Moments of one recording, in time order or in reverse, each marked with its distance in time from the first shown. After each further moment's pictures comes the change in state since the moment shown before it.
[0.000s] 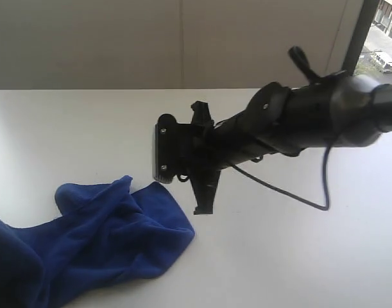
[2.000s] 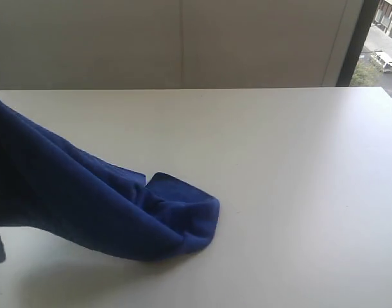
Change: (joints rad) left arm 0.000 0.039 -0.469 0.005 0.115 0.237; right arm -0.517 -1.820 1.132 -0.781 -0.177 1.877
